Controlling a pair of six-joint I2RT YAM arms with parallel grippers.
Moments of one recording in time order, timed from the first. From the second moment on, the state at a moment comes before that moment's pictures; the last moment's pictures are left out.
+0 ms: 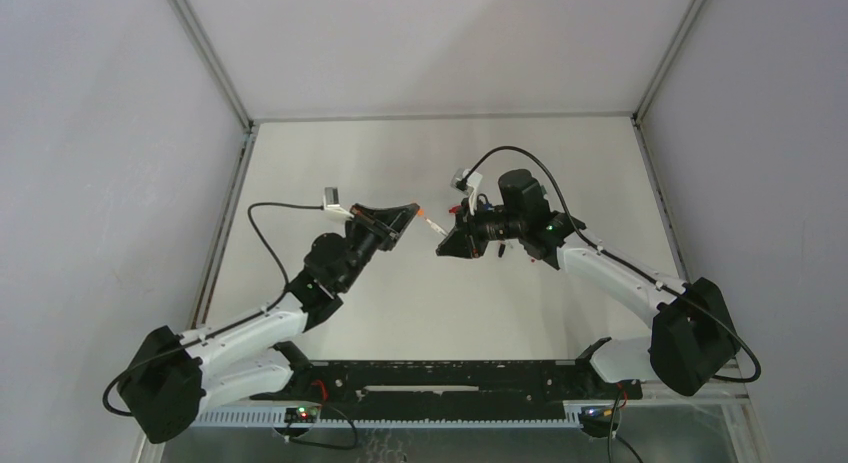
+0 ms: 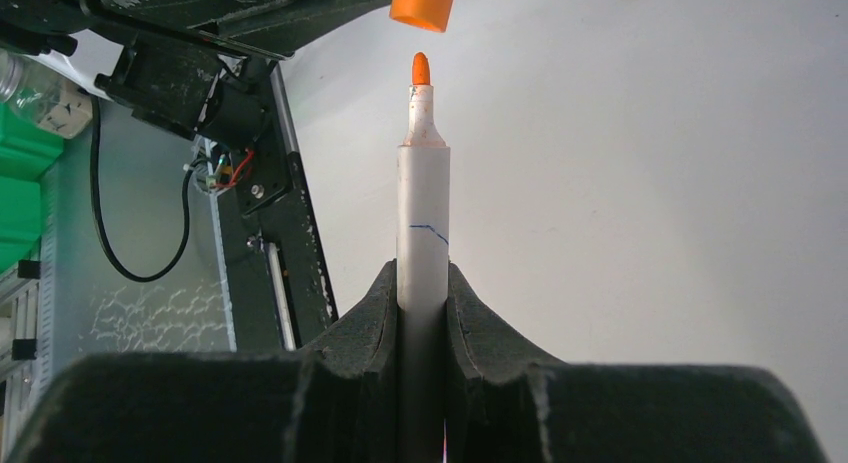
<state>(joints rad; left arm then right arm) -0.75 1.02 0.45 0.63 -0.22 -1.26 0.61 1.33 0.92 -0.09 -0.74 0.14</state>
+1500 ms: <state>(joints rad) -0.82 1.11 0.45 0.73 -0.22 -1.21 0.55 1.34 0.88 0.00 -0.86 0.30</state>
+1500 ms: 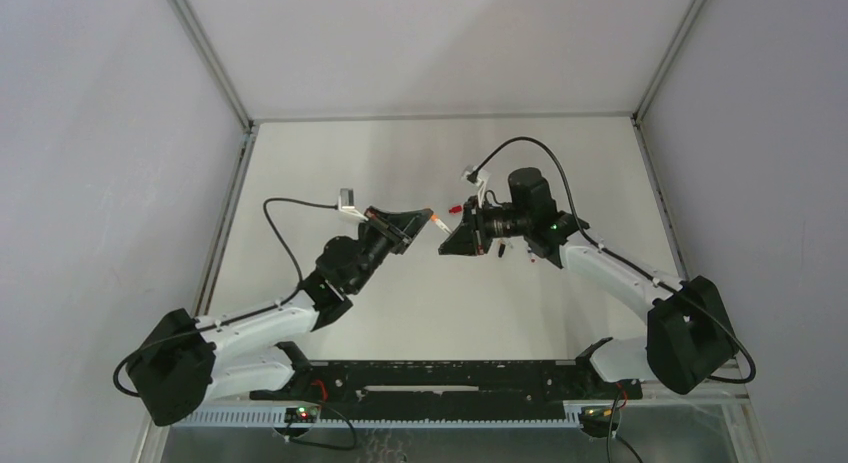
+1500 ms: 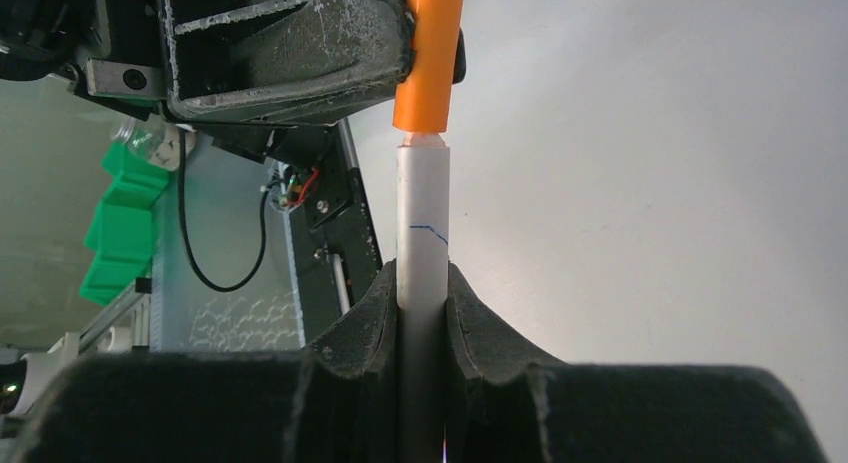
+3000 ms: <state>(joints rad) -0.95 1.14 0.63 0.76 -0.22 -1.04 0.44 1.19 0.82 0.22 -1.10 0.40</state>
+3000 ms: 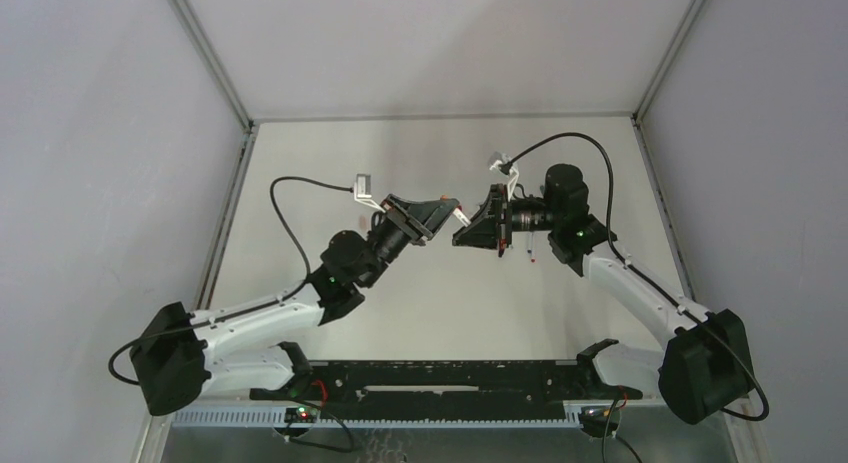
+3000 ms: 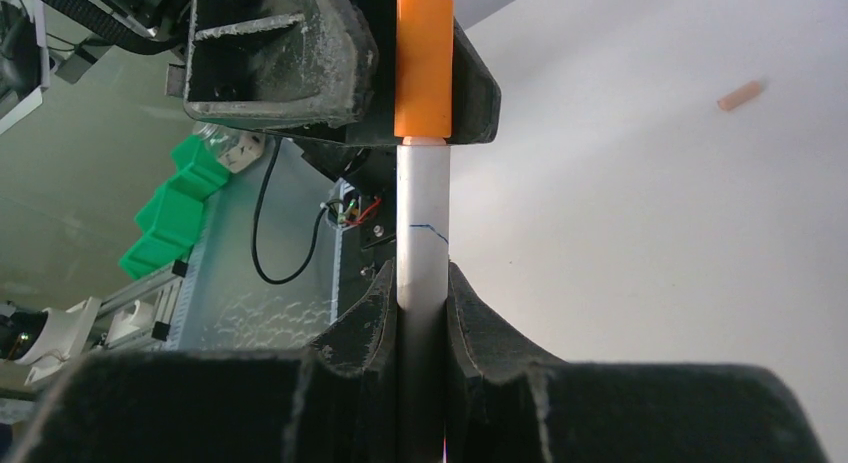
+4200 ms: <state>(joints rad) -0.91 0.94 0.56 0.71 -0.03 -0.71 0.45 1.21 0.82 0.16 -1.31 0.27</state>
